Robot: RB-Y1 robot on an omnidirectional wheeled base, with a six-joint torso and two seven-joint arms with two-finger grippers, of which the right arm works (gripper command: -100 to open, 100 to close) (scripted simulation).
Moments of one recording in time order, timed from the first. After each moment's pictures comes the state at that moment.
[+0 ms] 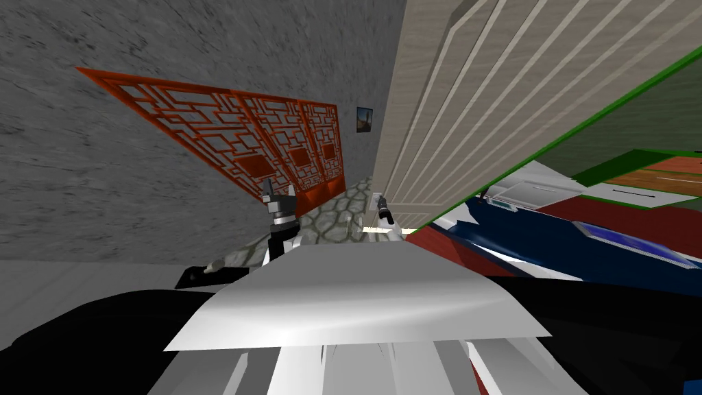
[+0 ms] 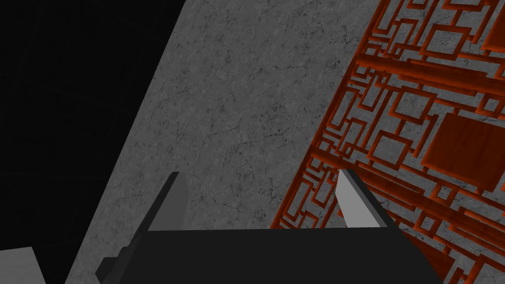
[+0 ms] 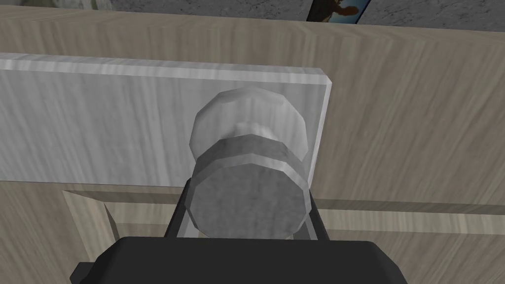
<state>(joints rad) -0.16 -0.04 -0.15 -1.10 -0.06 -0.31 0.05</state>
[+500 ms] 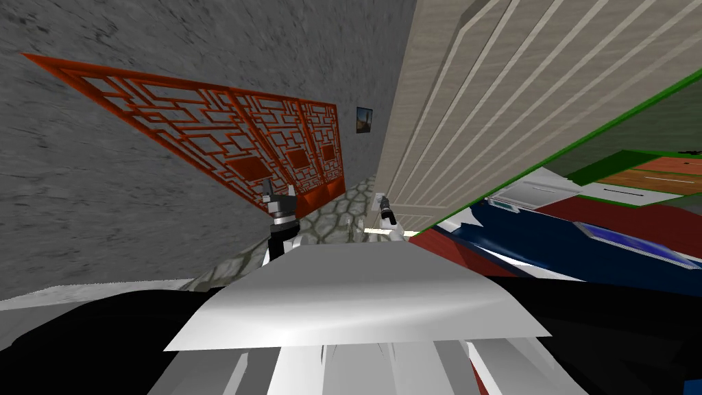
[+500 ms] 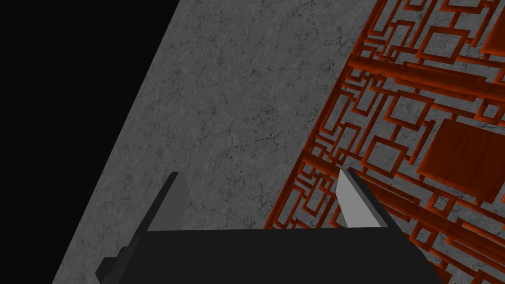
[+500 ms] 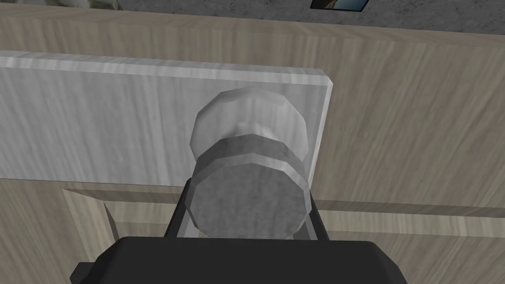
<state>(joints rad) -0.15 -0.05 -0.19 -1.10 -0.07 -0.31 0.05</state>
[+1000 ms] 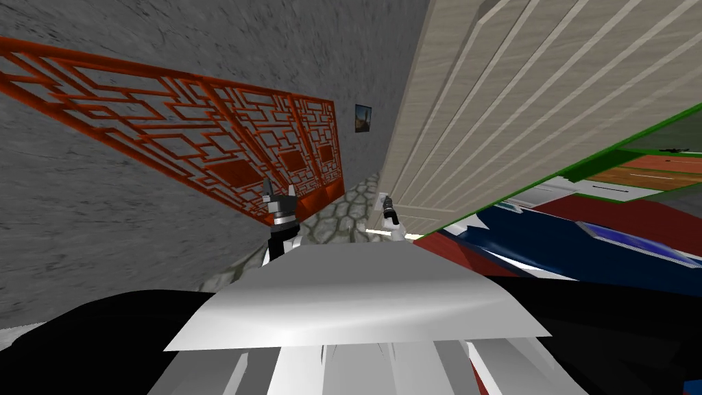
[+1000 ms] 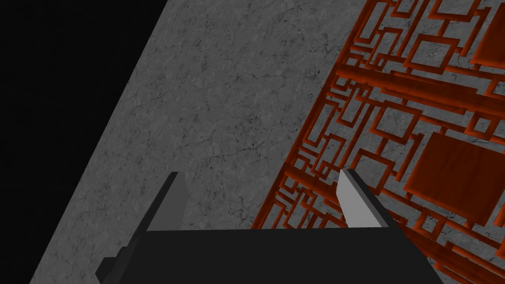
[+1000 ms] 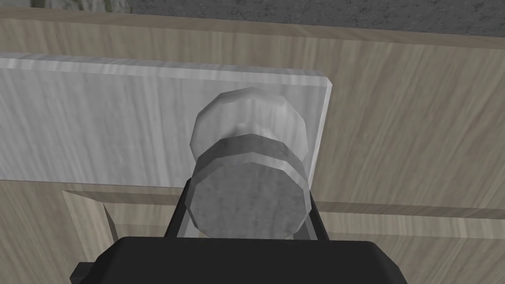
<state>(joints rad) -0.16 -0.06 -0.25 -1.10 -0.08 -0.31 0.07</state>
